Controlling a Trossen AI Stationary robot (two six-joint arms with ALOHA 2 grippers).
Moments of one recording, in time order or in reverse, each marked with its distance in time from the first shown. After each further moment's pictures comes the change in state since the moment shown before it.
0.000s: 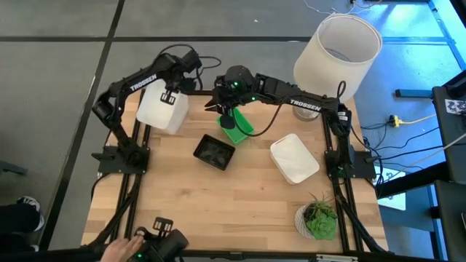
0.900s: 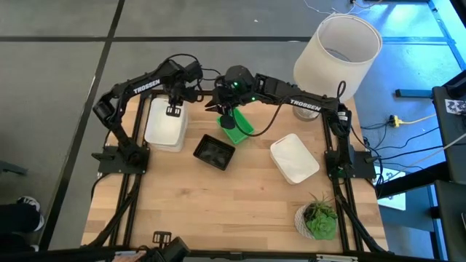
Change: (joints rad) left arm -0.043 0.000 -0.090 -0.080 0.254 -0.288; right arm -0.001 0.000 0.000 -0.007 0.001 0.000
